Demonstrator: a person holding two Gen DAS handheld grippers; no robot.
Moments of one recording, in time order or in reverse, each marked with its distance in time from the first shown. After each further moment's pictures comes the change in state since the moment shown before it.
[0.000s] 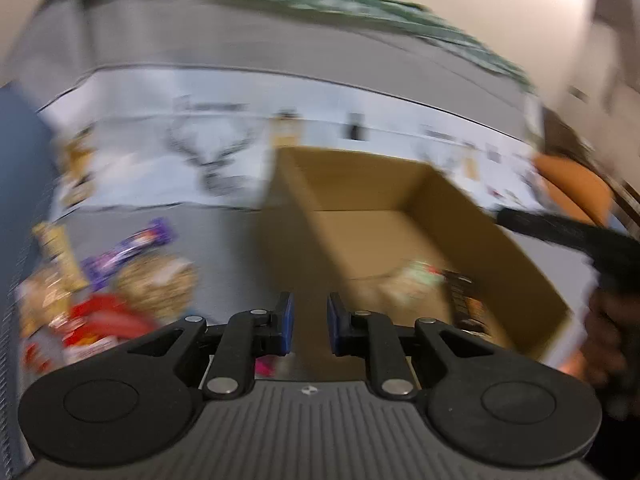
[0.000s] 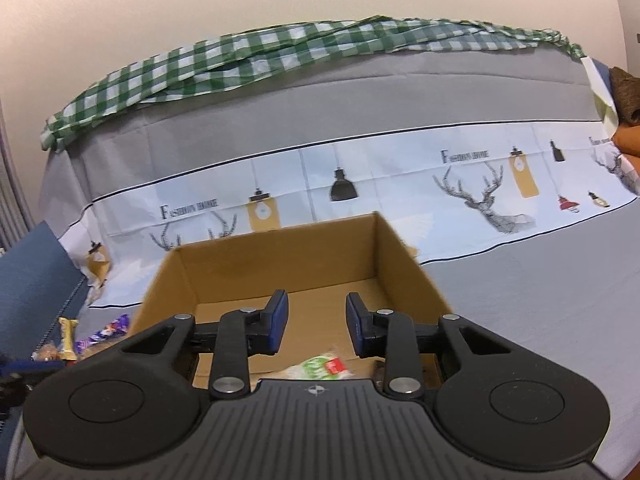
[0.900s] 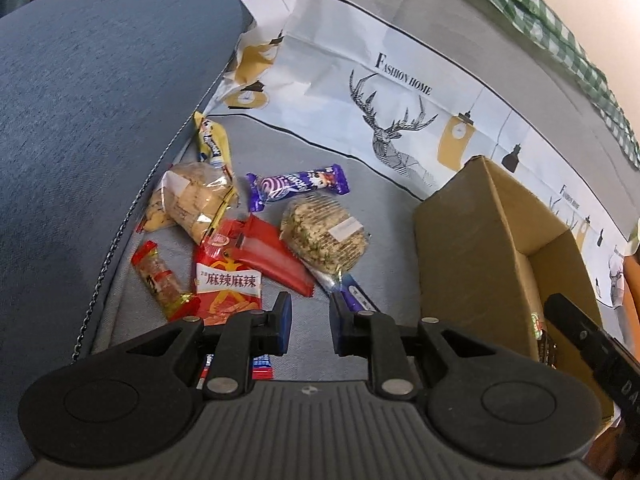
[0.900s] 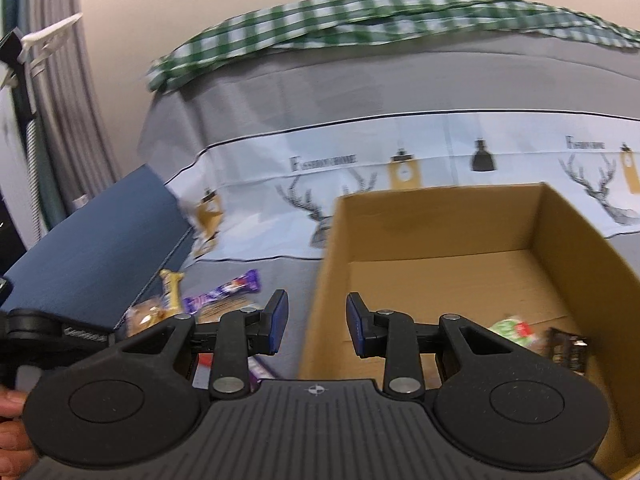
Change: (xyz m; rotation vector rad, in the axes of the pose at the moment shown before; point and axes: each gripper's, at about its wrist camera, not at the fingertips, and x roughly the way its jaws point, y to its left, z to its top) left arm -0.005 0.105 -0.005 -0.400 0.119 0.221; right arm 0.016 0.139 -0.034 -0.121 0.082 0.229
